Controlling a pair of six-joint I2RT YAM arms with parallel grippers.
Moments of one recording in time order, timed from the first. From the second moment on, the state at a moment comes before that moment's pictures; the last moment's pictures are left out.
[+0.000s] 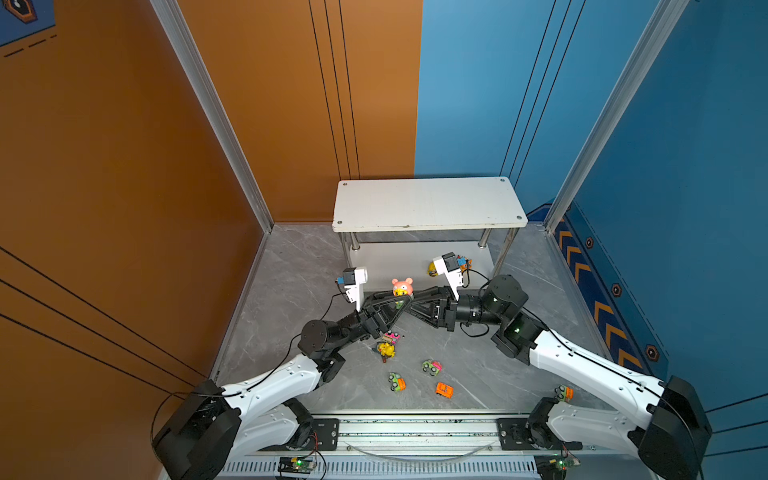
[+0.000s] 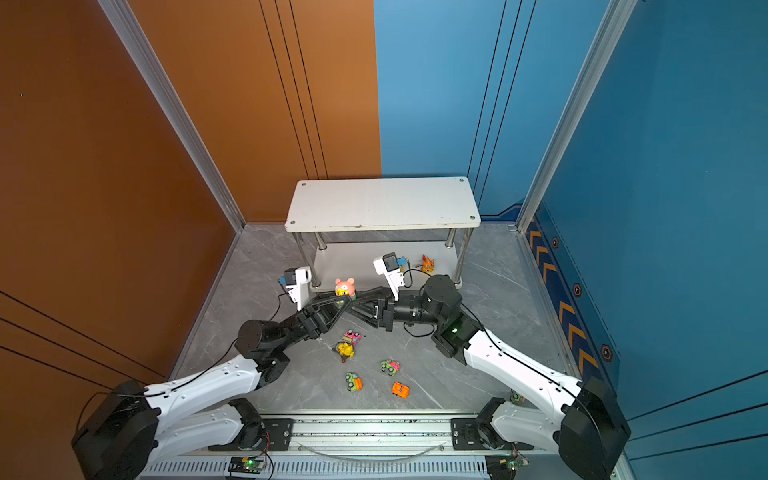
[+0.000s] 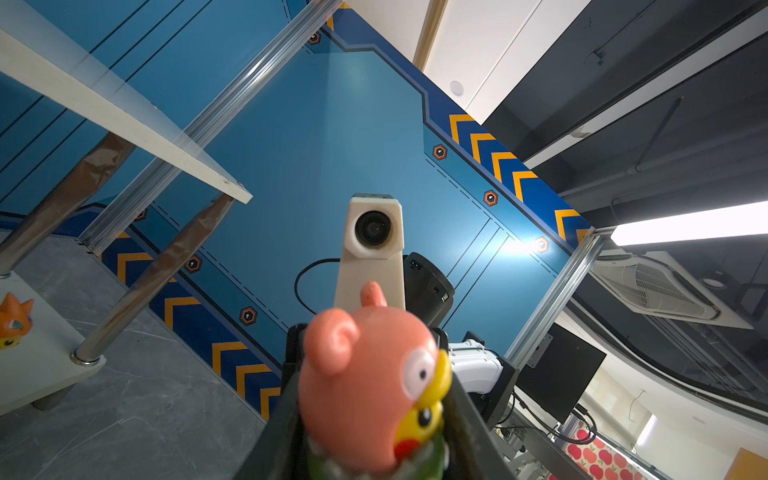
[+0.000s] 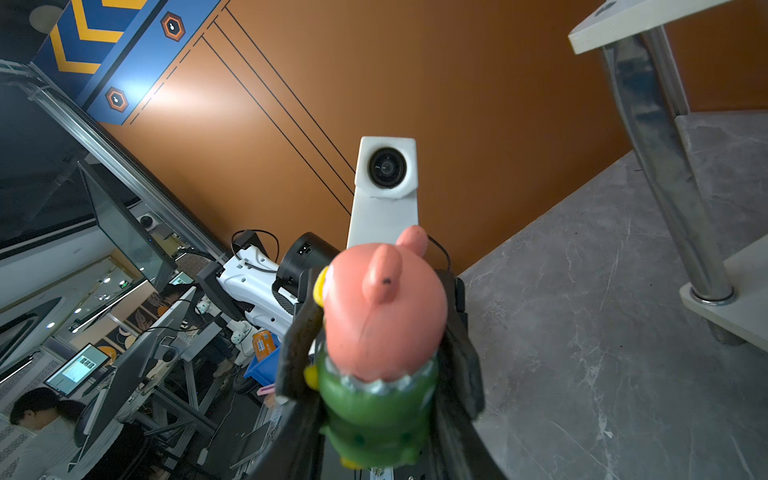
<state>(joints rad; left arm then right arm) -0.70 1.10 0.41 1.25 0.46 -1.08 0.75 1.16 0.80 0.46 -0.75 0.72</state>
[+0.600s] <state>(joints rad) -0.74 0.80 0.43 0.71 0.39 -0.72 0.87 1.06 0.92 -0.11 -0.56 0.36</state>
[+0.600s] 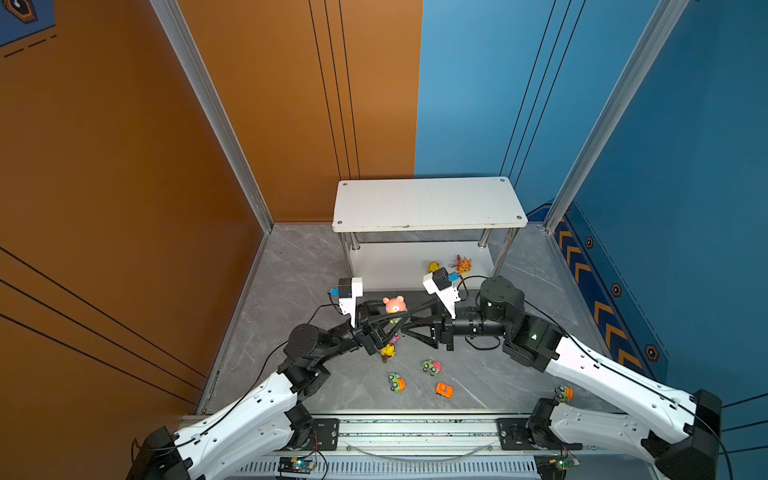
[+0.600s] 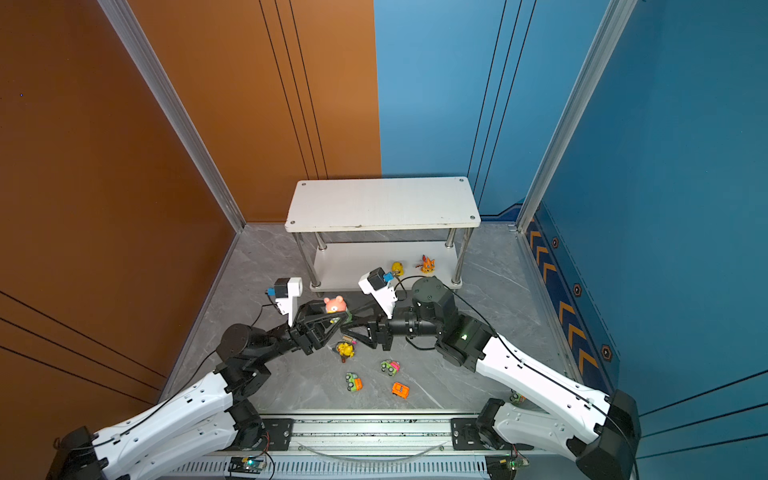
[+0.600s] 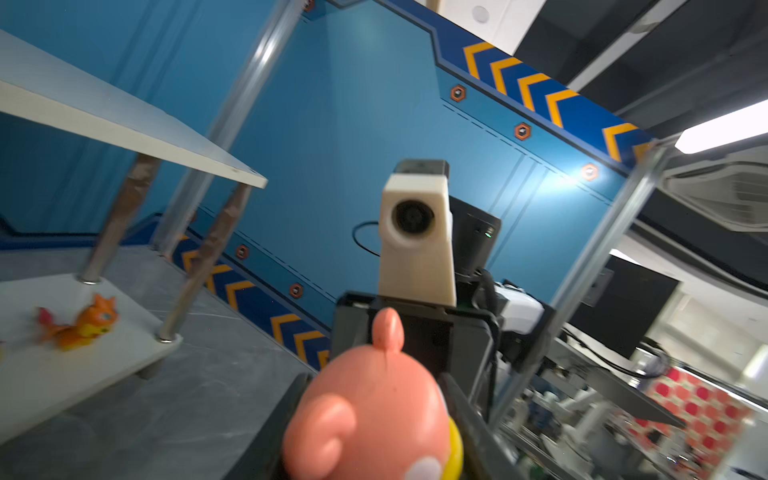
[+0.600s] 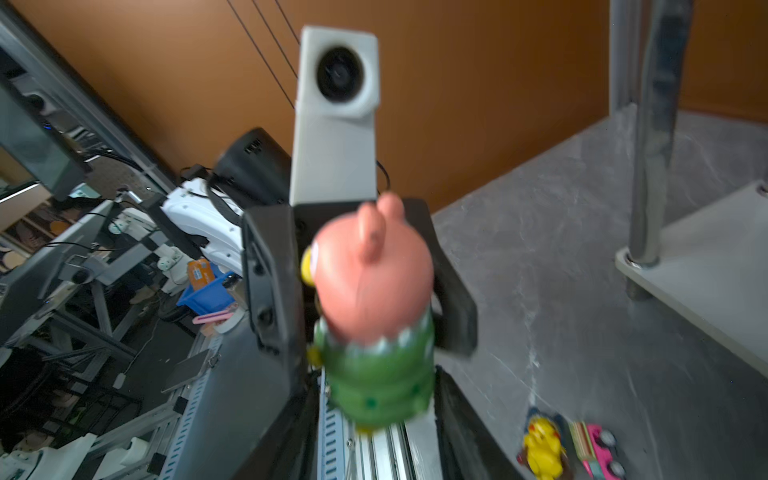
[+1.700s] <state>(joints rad) -0.93 0.91 0.40 0.50 0.11 0.20 1.18 1.30 1.41 -0.81 0.39 0.32</state>
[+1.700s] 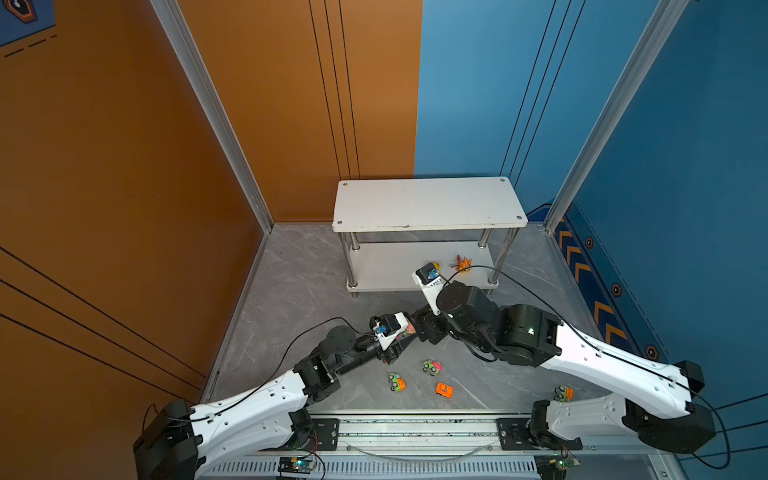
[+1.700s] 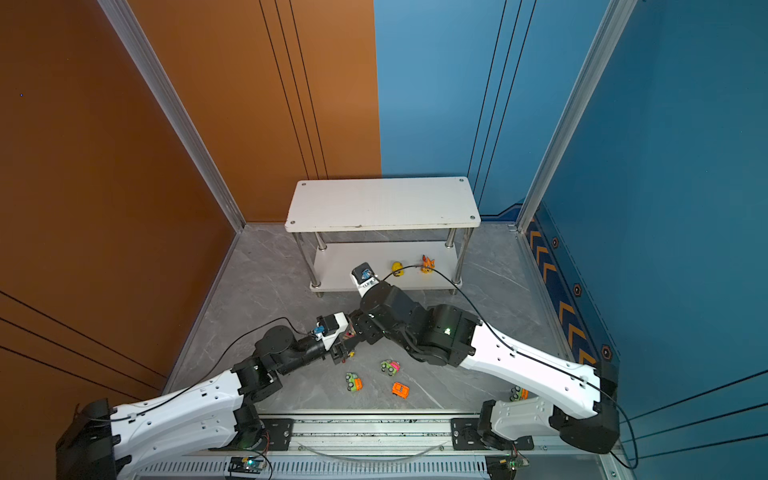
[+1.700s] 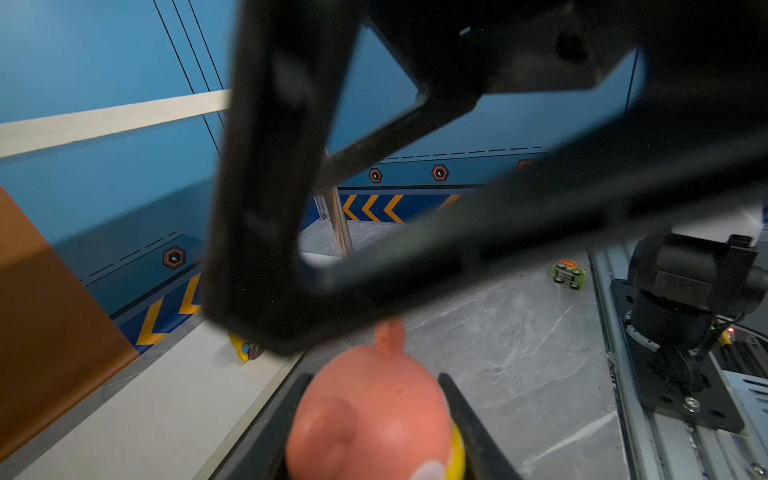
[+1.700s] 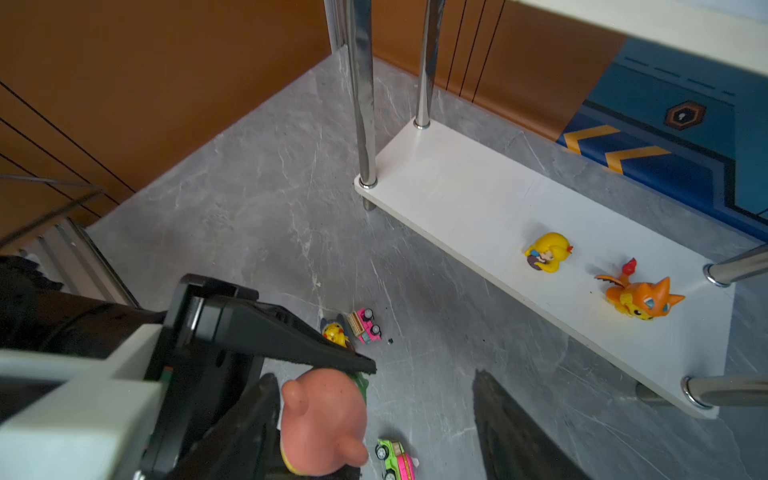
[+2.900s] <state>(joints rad) -0.87 0.98 0.39 0.59 0.12 0.24 0.99 1.32 1.19 -0.51 -0.05 0.58</state>
